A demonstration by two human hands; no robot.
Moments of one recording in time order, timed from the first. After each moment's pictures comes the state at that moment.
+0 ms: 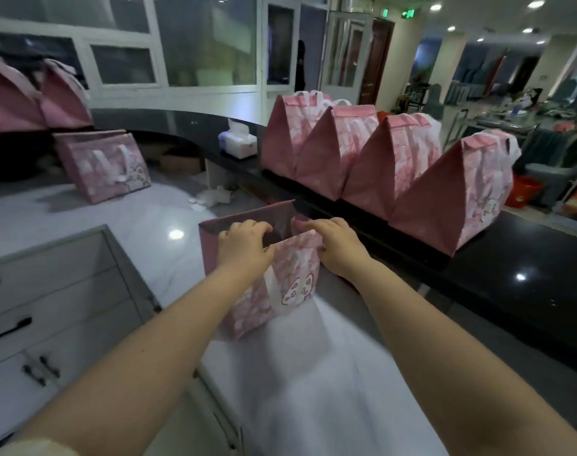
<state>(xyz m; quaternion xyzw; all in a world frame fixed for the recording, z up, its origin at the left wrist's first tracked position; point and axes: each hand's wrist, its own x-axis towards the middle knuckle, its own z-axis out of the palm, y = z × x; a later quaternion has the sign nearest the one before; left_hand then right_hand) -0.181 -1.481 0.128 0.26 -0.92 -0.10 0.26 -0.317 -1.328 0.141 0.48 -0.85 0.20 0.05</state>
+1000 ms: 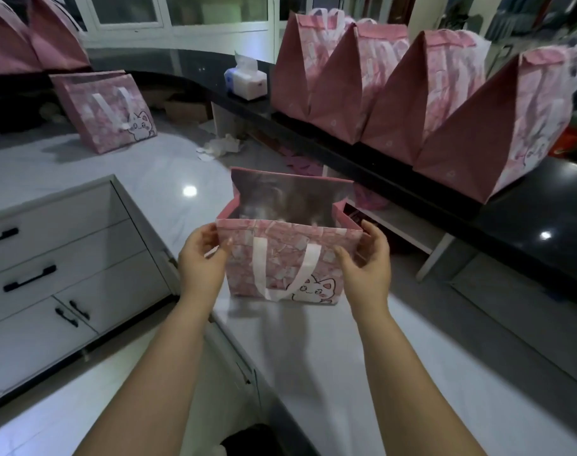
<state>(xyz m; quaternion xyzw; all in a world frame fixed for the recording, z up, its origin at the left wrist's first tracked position) -0.085 -1.468 0.036 0.35 -0.63 -0.54 0.43 -0.220 -1.273 0.048 0.17 -0.69 0.70 -0.01</state>
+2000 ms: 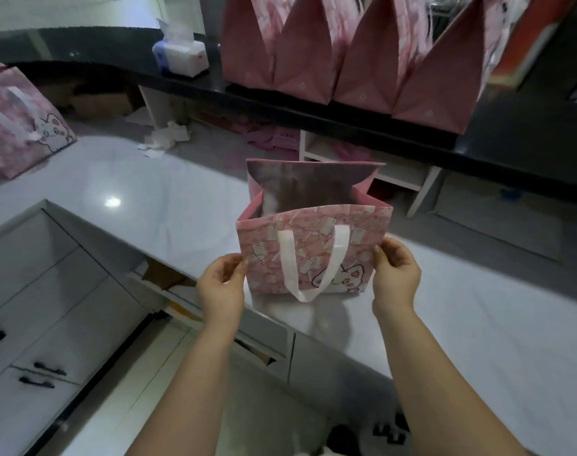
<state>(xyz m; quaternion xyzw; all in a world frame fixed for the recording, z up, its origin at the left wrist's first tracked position) -0.036 -1.519 -0.006 0.32 -0.65 -0.63 0.26 -0.133 -1.299 0.008 -0.13 -0.64 0.75 0.09</state>
